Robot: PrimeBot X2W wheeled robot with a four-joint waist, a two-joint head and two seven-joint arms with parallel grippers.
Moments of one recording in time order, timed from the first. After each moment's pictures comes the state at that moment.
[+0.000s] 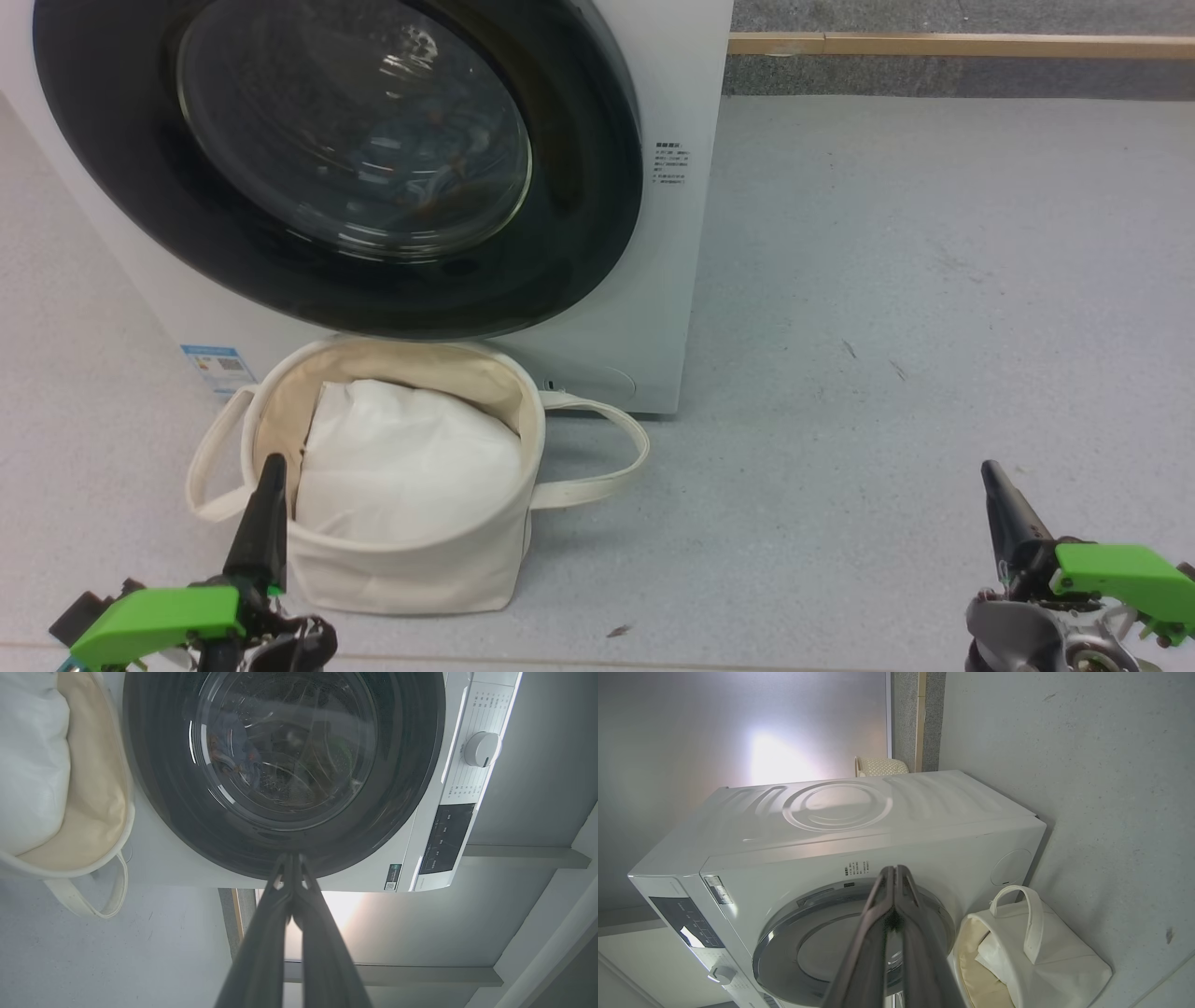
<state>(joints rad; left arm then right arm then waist) -0.08 0.05 0.08 0.16 -1.61 -0.01 0.10 -0.10 -0.11 -0.04 0.30 1.69 0.13 0.04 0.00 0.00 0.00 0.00</state>
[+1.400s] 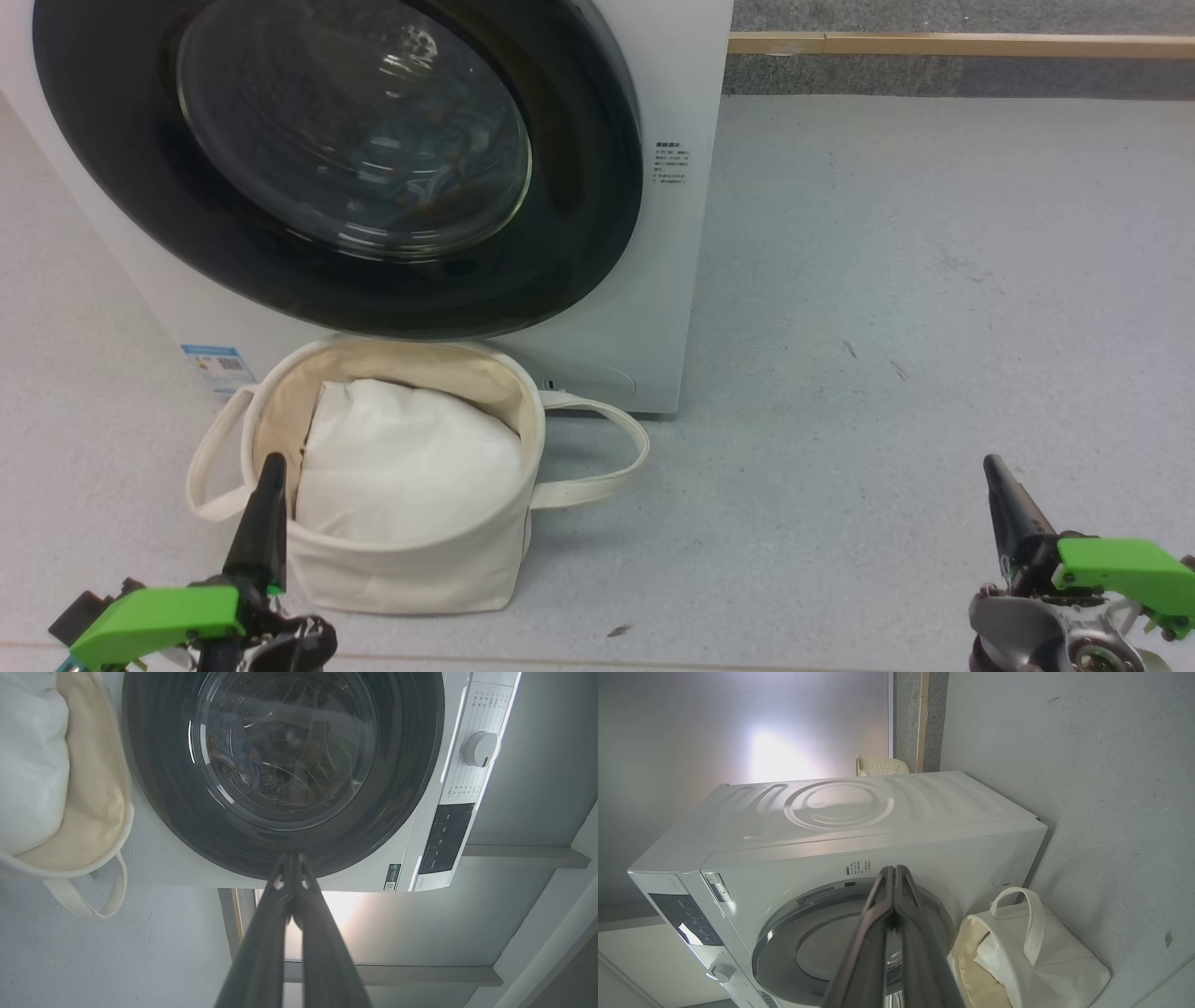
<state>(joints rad) -0.08 0.05 0.08 0.16 -1.61 -0.01 0.10 -0.10 -0.19 0.08 0.28 1.79 0.13 -0.05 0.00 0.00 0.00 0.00</state>
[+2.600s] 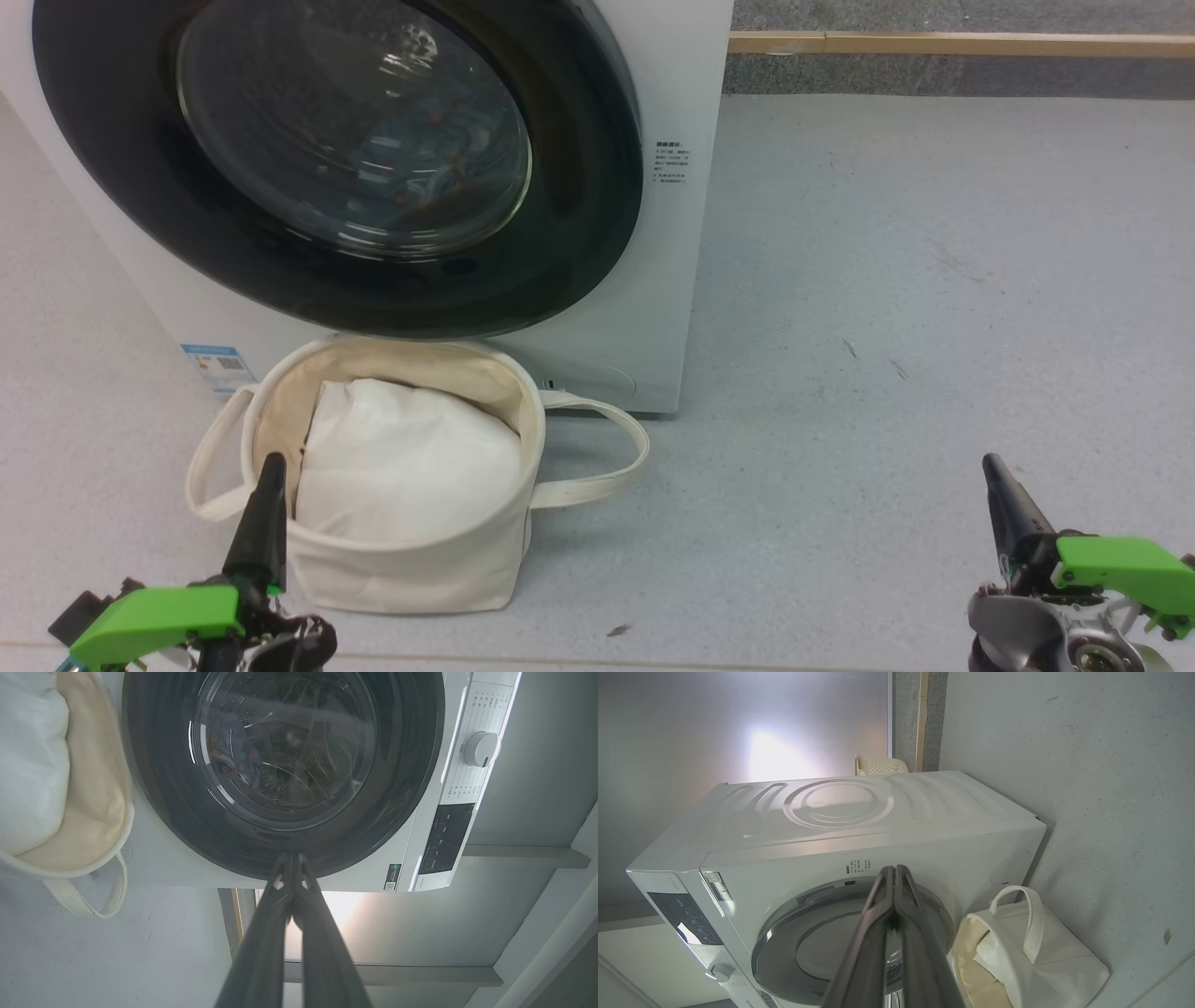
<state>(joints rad) -0.08 0.05 0.08 0.16 -1.61 -0.01 0.10 -0.10 -0.27 0.18 0.25 1.89 0.13 -0.13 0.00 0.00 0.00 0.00</state>
